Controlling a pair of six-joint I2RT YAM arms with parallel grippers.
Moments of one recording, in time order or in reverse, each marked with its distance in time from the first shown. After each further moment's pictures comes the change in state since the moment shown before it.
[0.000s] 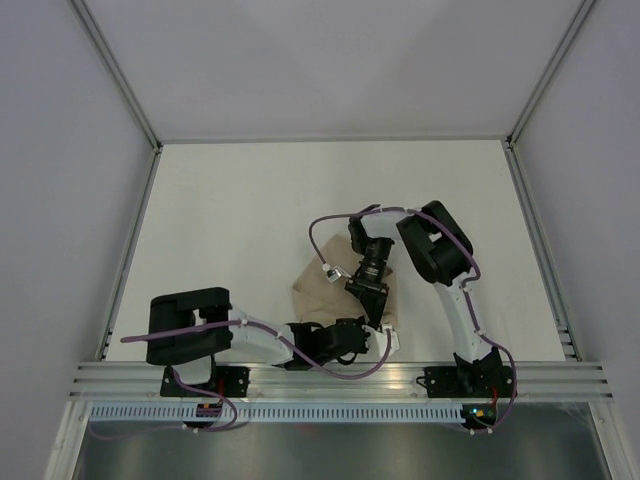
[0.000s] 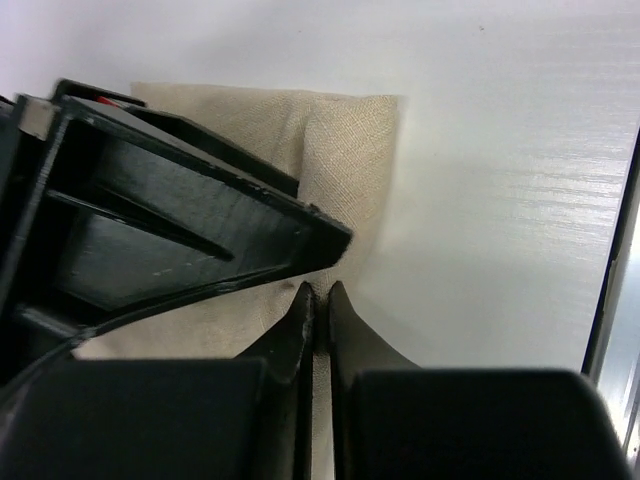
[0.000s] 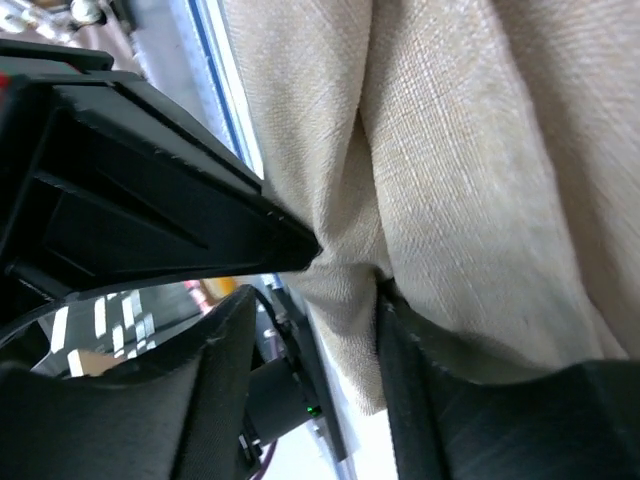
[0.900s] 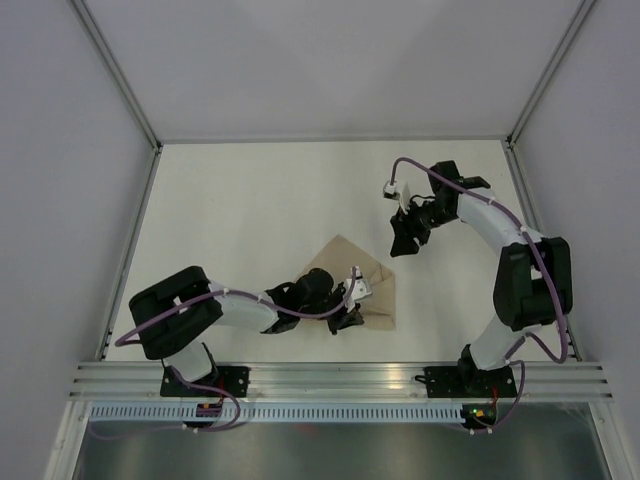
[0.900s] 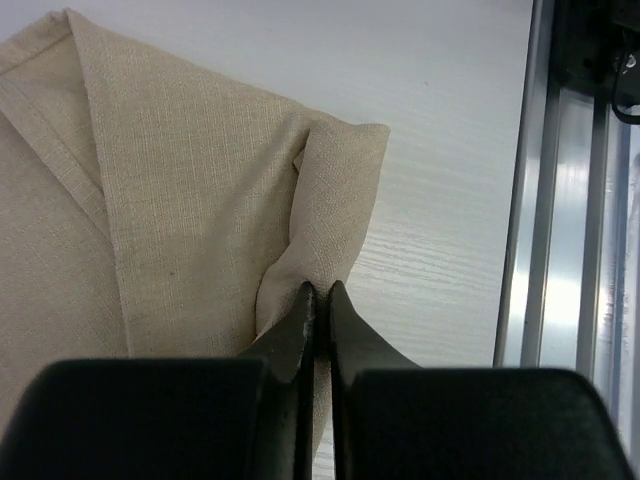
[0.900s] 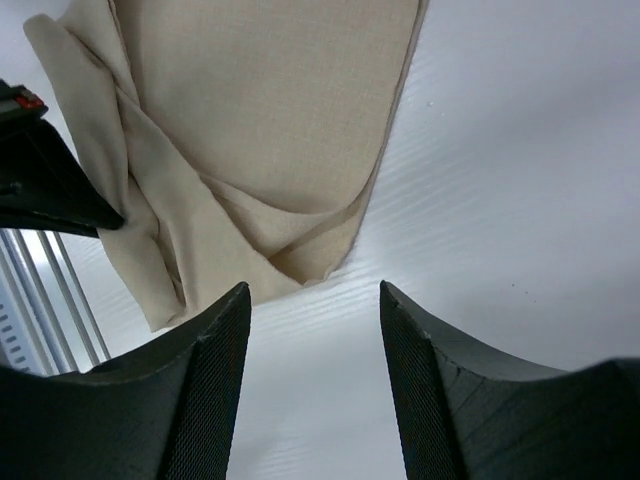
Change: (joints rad) left arm 0.351 -0.077 -0.084 0.074 0.671 -0.336; right arm -0.411 -0.576 -0.148 0.603 0.006 0.222
